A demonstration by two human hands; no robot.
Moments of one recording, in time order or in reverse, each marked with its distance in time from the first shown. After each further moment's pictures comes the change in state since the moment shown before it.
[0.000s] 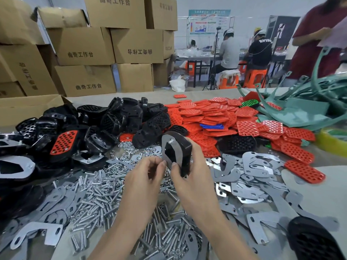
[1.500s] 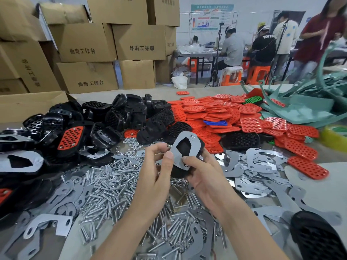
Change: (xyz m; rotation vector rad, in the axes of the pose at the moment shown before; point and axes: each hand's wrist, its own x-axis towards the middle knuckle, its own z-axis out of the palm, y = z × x) left_hand -0.006 0.010 0.003 -0.361 -0.150 -0.076; right_hand 0.017 0.016 -0.011 0.903 -0.149 0.513
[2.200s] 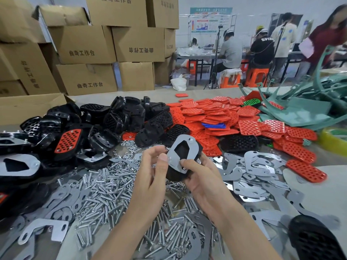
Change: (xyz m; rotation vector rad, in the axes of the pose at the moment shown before) left_hand 0.000 0.001 0.000 -0.040 0.016 -0.013; right_hand -0.001 -0.001 0.001 0.036 0.003 0.037
